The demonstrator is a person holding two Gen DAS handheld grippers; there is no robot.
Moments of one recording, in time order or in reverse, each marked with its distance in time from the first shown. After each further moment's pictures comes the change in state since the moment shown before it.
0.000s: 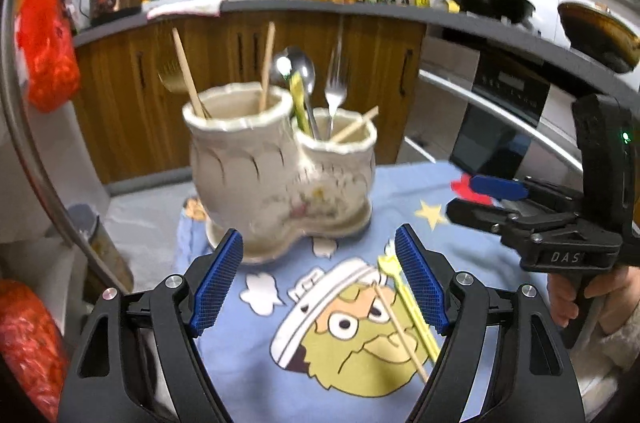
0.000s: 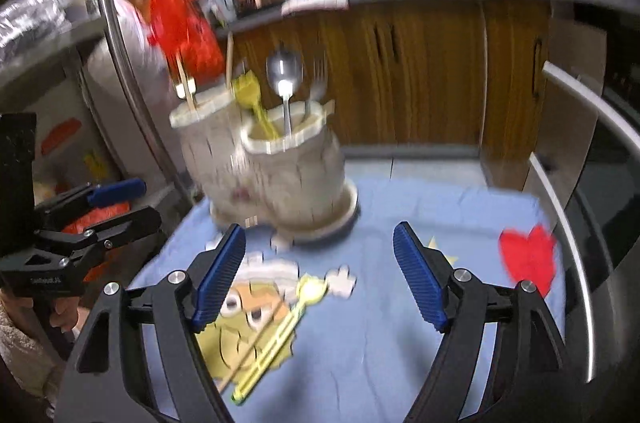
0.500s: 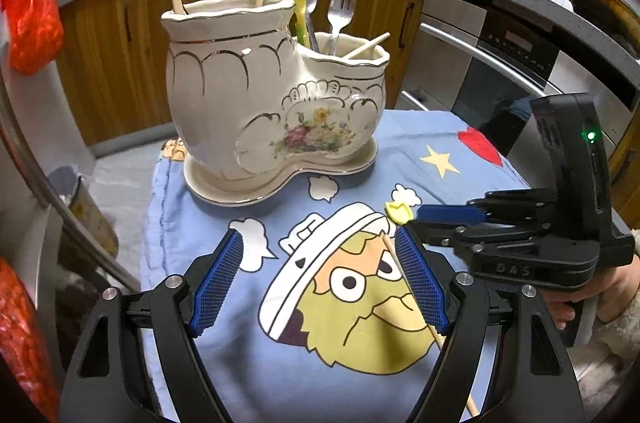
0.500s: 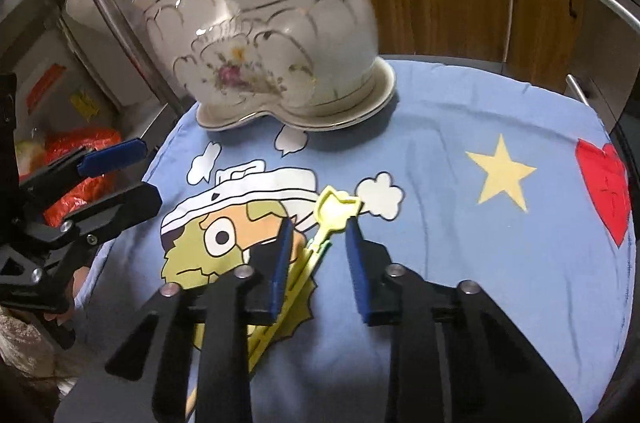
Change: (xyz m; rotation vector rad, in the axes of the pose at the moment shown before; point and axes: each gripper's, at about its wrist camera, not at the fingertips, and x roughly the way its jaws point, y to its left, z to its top) left arm 0.030 0.010 -0.025 -0.026 0.142 -0.052; right arm 0.068 0.013 -0.036 0.025 0.299 0.044
